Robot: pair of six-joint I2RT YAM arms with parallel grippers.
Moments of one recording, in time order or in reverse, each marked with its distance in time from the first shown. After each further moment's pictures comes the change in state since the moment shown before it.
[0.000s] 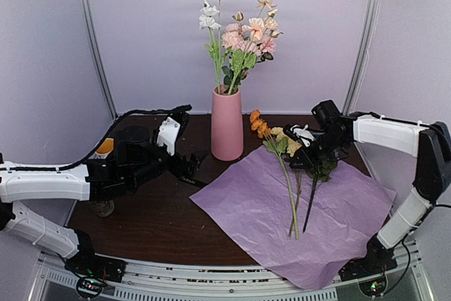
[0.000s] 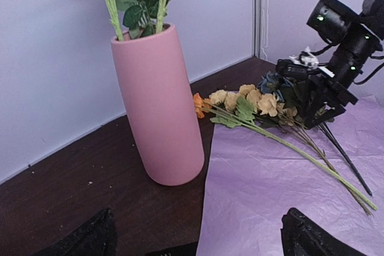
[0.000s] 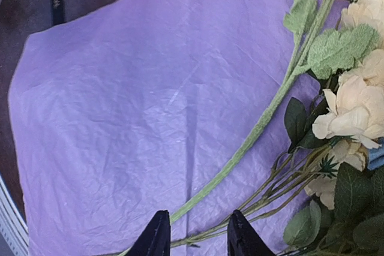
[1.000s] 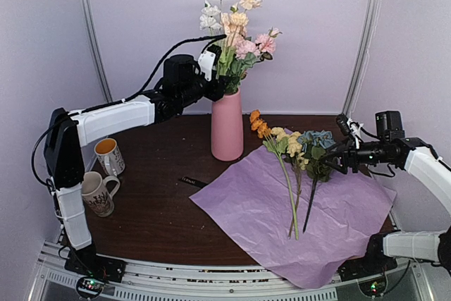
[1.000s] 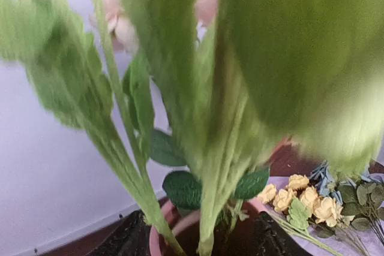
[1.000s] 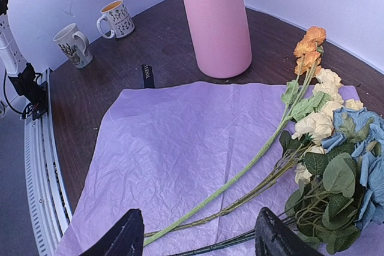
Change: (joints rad) left arm 0.288 0.713 0.938 -0.091 0.233 0.064; right arm -0.357 -0.569 -0.347 0.087 -0.514 -0.124
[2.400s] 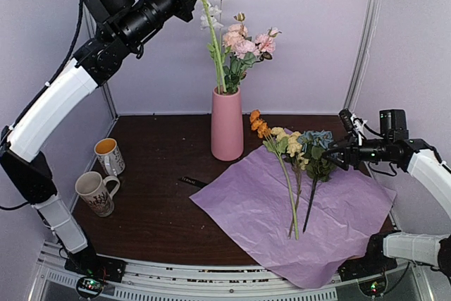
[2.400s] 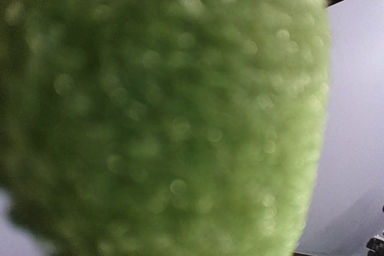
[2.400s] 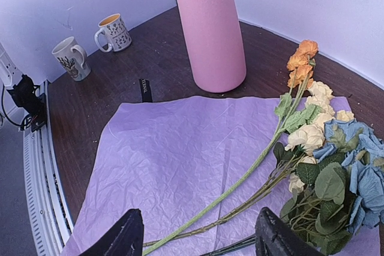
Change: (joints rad) left arm -0.111 -0.253 0.394 -0.121 0.121 0.189; right arm 0.000 -0.047 0.000 0.045 0.006 0.069
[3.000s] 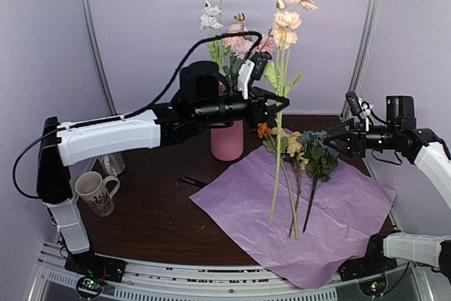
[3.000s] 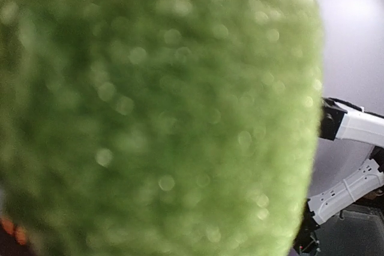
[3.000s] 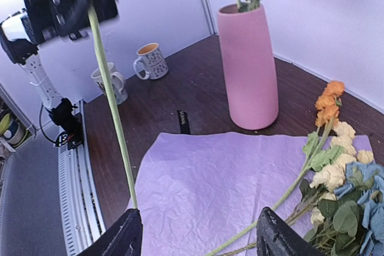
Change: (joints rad) left arm -0.206 0.161 -0.447 0.188 0.313 -0.498; right arm 0.041 -0.006 0.148 -0.042 -0.150 0.101
